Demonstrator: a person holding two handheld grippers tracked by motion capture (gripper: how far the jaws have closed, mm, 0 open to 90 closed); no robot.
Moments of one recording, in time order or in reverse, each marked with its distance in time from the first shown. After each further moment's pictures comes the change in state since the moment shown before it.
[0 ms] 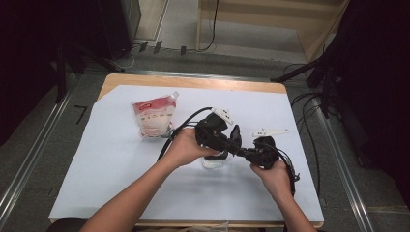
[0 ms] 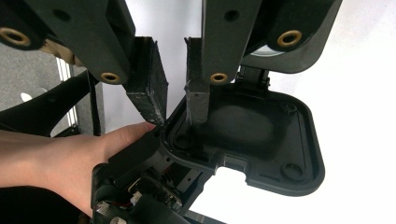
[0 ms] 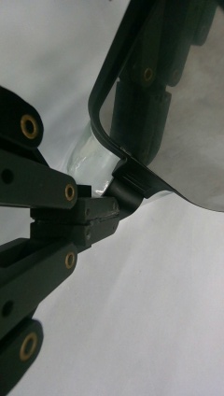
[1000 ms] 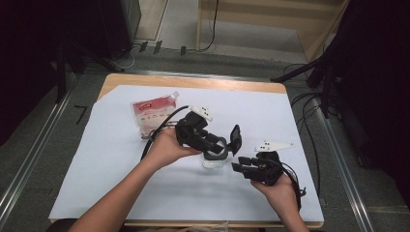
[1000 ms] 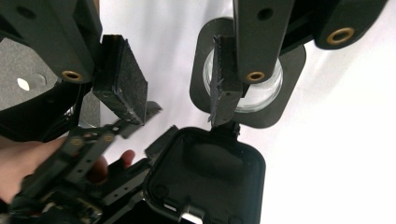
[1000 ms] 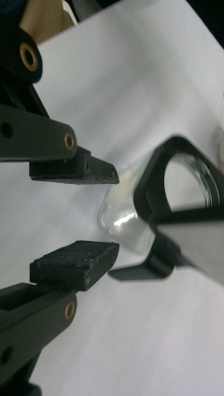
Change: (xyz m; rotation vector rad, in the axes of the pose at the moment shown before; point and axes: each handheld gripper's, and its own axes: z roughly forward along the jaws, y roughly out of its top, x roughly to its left) left arm 0.005 -0.032 -0.040 -0.039 0.044 -0.072; right arm 0.038 -0.022 -0.031 -0.025 0.046 -0.061
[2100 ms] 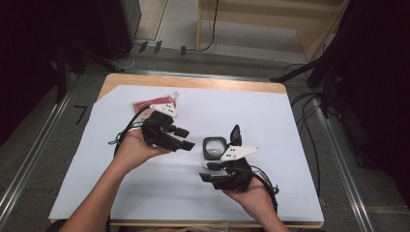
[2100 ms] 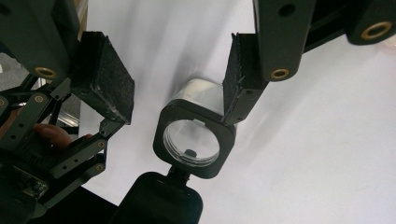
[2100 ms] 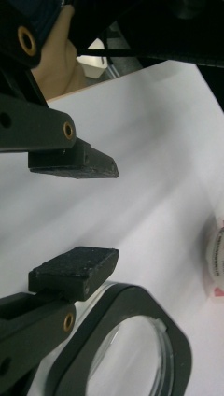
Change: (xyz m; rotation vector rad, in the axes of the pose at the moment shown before) left arm 0.013 -0.045 -0.065 -0.042 0.111 -0.062; right arm 0.065 0.019 0.041 0.006 0.163 -0.180
